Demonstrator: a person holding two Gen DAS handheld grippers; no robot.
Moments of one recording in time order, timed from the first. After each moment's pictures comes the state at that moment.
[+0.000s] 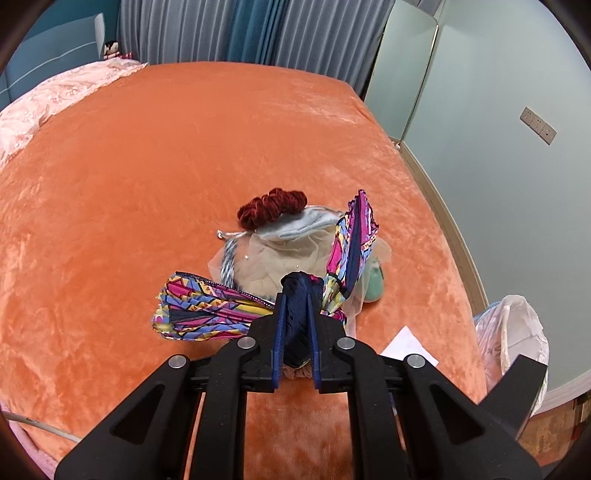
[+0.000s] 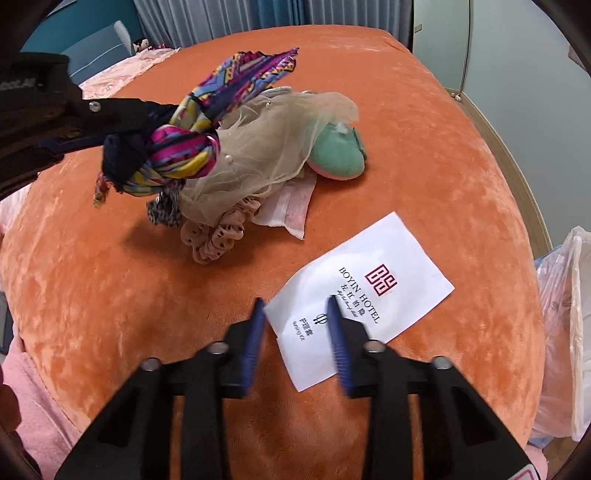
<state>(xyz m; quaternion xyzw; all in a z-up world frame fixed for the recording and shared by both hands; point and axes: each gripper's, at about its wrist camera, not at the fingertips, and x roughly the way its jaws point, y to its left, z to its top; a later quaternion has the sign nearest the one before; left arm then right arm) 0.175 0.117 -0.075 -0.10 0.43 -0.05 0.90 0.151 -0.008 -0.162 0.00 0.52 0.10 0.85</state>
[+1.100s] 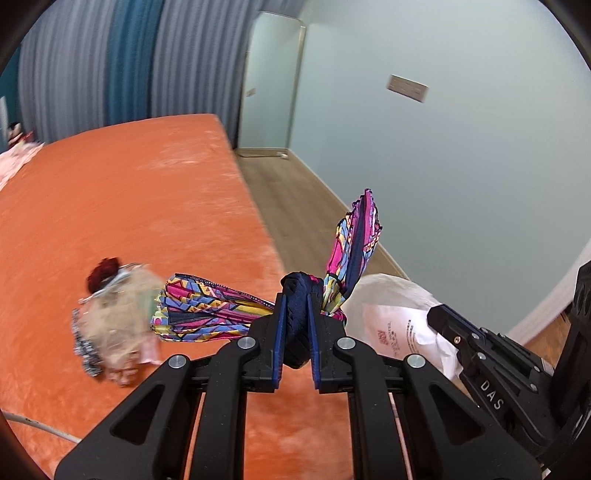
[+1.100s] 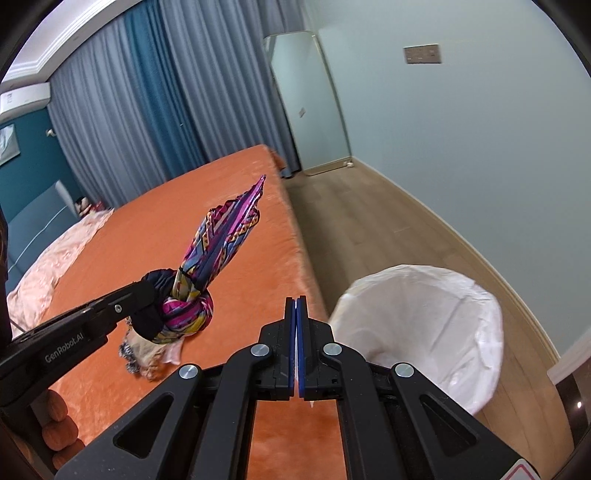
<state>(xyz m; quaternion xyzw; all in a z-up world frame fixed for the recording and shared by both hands) 0.106 -0.088 0.024 -0.02 0.37 -0.24 0.90 0.052 -0.250 -0.001 0.15 0.32 -0.07 0.93</state>
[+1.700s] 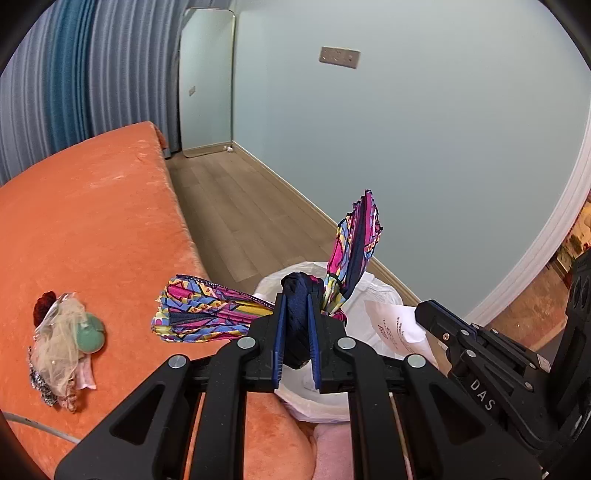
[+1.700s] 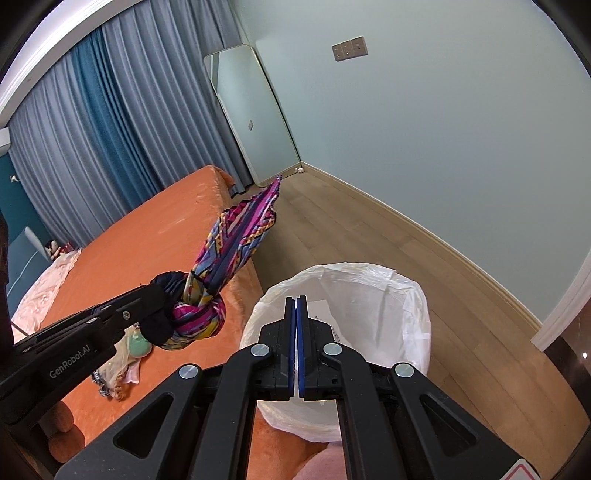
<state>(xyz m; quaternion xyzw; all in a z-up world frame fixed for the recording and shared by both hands) 0.090 -0.195 0.013 0.05 0.37 -0.32 0.87 0.014 -0.325 -0.015 0.20 0.31 -0.14 0.92</state>
